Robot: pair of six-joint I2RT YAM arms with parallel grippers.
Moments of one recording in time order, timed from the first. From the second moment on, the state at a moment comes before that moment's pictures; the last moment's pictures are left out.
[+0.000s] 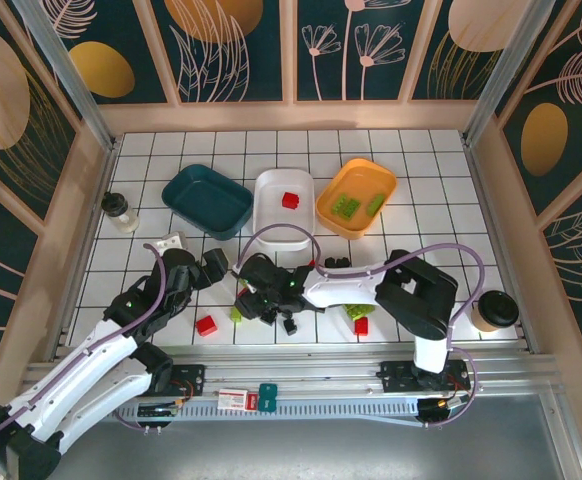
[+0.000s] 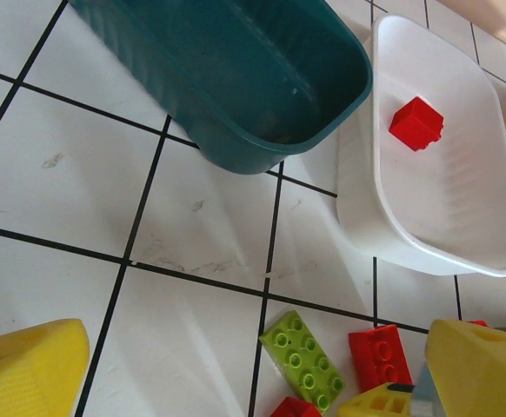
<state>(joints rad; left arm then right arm) -0.60 0.69 0.52 -0.51 -0.30 -0.82 1.18 1.86 1.08 -0.15 0.02 0.33</state>
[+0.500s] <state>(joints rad) -0.60 0.69 0.52 -0.52 -0.30 -0.83 1.18 1.85 1.06 -0.12 0.06 0.31</state>
